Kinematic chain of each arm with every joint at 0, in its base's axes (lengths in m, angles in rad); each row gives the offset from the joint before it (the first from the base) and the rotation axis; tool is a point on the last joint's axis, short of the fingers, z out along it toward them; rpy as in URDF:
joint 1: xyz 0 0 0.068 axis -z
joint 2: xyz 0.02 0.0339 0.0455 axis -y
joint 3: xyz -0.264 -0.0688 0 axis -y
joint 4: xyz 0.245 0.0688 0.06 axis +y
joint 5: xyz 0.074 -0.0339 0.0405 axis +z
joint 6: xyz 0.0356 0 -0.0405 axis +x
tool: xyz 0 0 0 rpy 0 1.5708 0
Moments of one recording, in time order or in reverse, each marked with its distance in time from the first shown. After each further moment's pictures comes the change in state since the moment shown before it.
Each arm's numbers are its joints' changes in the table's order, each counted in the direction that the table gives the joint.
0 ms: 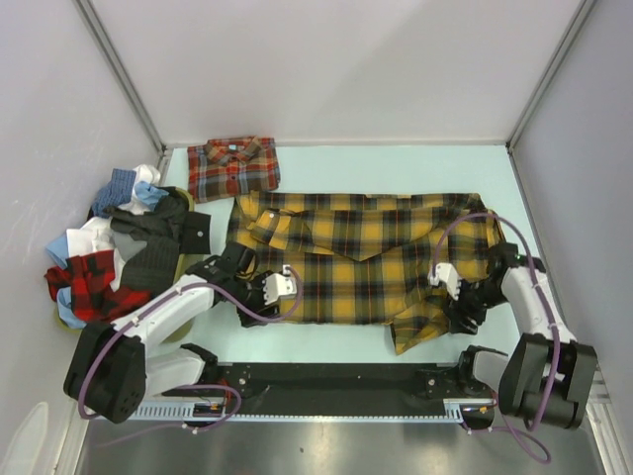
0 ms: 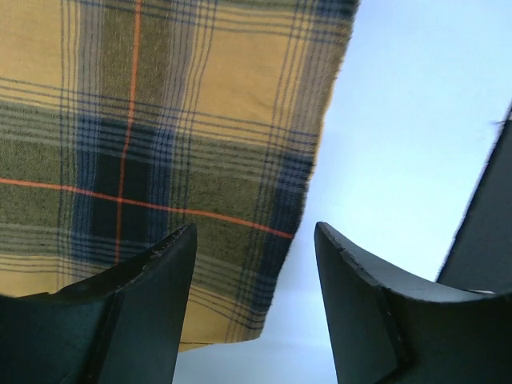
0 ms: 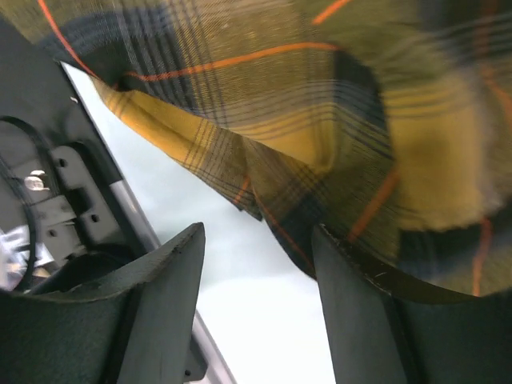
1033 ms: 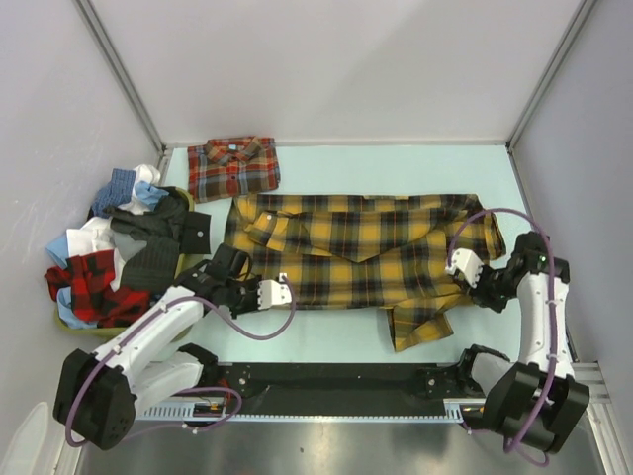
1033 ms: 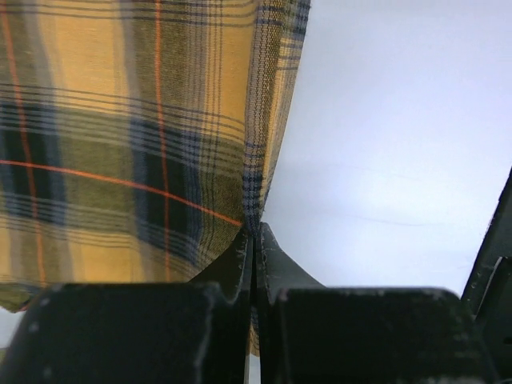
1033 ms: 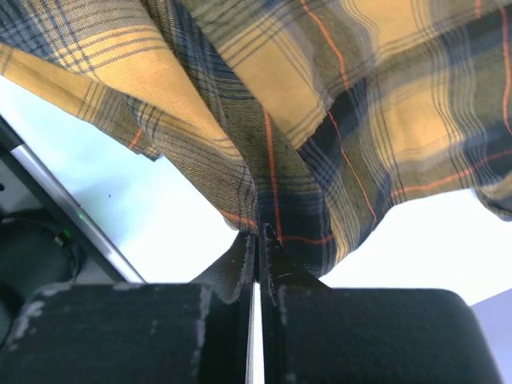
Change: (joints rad) left arm 0.005 0.154 -0.024 0.039 0.093 0.146; right arm 0.098 0.177 0.081 -0.011 -0.111 -0.051
